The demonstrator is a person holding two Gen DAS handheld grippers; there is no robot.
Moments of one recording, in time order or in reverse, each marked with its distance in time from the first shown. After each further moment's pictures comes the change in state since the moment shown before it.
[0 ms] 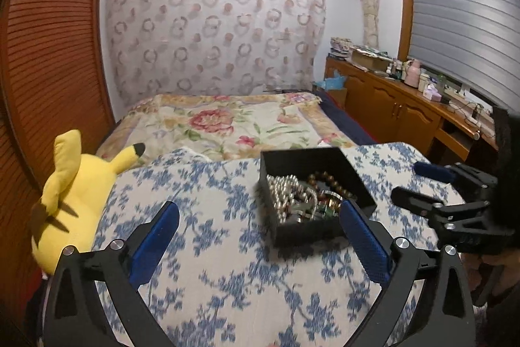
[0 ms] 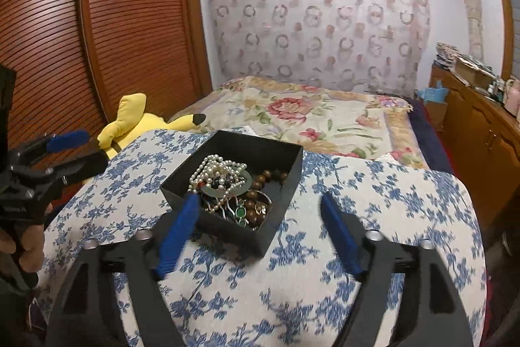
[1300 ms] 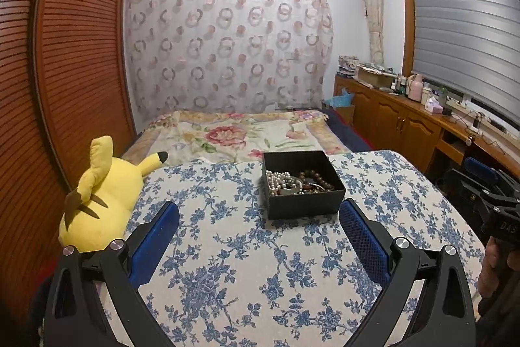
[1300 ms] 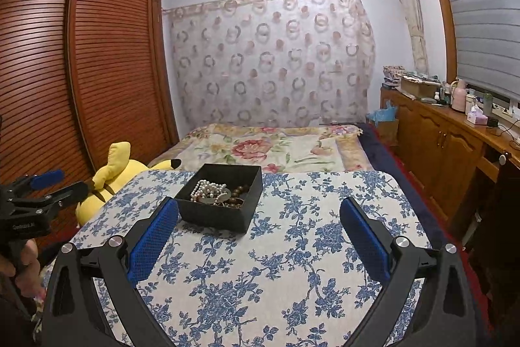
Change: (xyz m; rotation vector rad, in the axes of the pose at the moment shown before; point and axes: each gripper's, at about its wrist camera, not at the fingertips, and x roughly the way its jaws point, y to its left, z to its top) left arm -0.100 -0.021 -0.026 -0.007 -0.095 0.065; right arm -0.133 0.015 -0.037 0.088 -0.212 -0.172
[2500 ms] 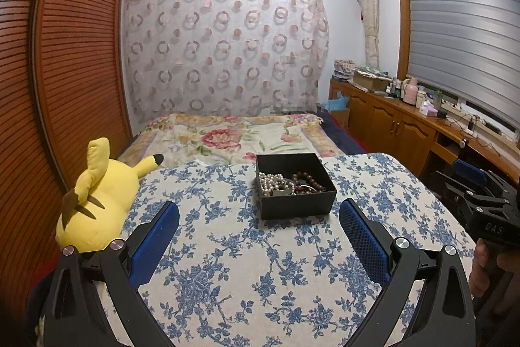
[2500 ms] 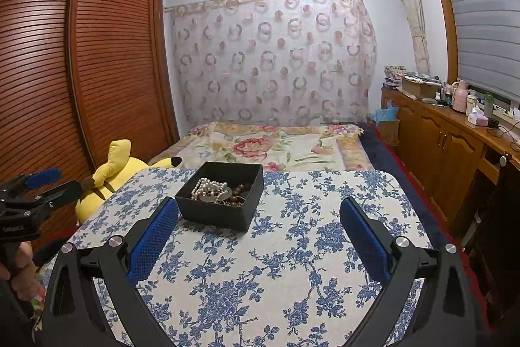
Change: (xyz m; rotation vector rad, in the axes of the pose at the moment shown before) left arm -0.011 -0.009 0.002 0.001 -0.014 -0.018; right arm 0.000 0.001 -0.002 -0.007 0.005 0.003
